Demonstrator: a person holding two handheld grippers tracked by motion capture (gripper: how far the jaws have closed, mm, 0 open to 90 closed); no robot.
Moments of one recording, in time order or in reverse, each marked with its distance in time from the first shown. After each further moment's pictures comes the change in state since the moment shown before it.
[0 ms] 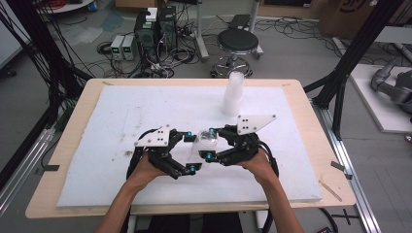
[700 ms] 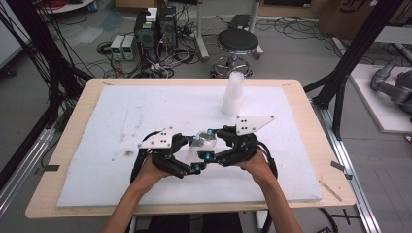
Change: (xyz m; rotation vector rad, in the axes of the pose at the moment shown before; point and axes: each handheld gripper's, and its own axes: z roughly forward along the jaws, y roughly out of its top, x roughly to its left) left arm -0.002 -0.006 0.007 -0.022 -0.013 -0.020; right arm 0.000 -0.003 0.003 -0.010 0.020 0.018
